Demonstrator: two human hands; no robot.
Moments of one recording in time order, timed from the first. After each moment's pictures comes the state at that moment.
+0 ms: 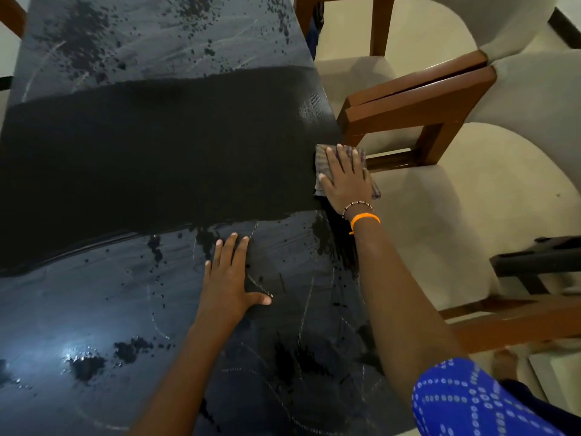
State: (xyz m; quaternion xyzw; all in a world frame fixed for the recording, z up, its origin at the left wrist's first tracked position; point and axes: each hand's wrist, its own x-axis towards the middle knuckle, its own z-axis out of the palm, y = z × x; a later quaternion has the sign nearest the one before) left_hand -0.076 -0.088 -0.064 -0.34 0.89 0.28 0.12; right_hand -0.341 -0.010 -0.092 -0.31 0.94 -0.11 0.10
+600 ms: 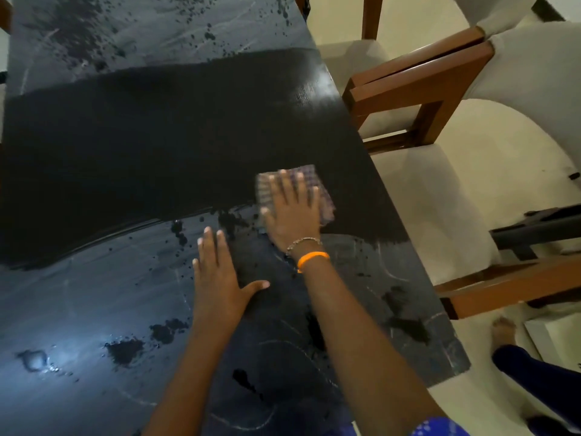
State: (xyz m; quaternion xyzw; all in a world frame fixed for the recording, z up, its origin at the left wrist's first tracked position) left_hand -0.019 -0.109 -0.069 -0.37 0.89 0.26 0.04; right_hand -0.178 -0.059 -0.093 -0.36 0.92 -0.09 0.12
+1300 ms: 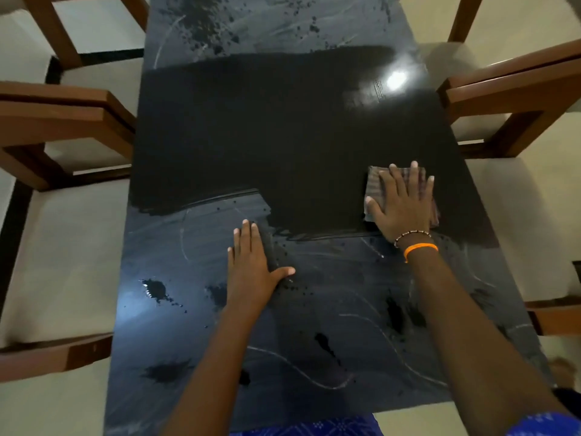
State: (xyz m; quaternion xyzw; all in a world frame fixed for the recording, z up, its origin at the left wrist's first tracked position) left_hand 0.064 -0.164 -0.066 -0.43 0.86 0.27 0.08; right_hand -0.189 -0.033 -0.094 -0.34 0.94 -0.04 0.04
